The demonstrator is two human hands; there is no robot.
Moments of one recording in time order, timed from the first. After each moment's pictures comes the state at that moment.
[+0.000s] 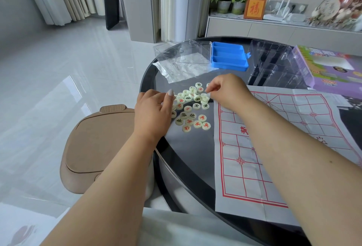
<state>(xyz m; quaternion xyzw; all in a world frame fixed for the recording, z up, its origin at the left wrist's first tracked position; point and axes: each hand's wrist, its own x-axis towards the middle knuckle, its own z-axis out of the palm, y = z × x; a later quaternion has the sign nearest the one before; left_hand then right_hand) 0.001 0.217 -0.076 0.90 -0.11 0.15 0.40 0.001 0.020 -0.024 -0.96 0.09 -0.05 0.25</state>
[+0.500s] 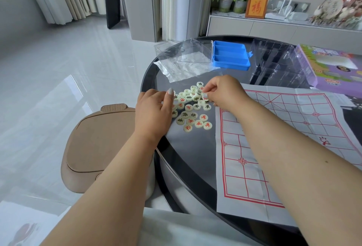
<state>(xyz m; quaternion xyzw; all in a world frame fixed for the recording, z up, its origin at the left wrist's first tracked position) 0.001 0.217 -0.074 0.90 -0.10 0.16 0.40 0.004 0.030 -0.029 -0.96 0.09 -0.04 0.27</state>
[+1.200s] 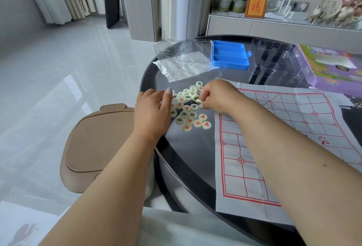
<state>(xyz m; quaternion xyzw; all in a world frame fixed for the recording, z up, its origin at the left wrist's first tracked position) 0.004 0.218 -0.078 0.90 -0.11 0.18 0.39 -0.005 0.044 -0.015 -0.98 0.05 0.07 0.17</state>
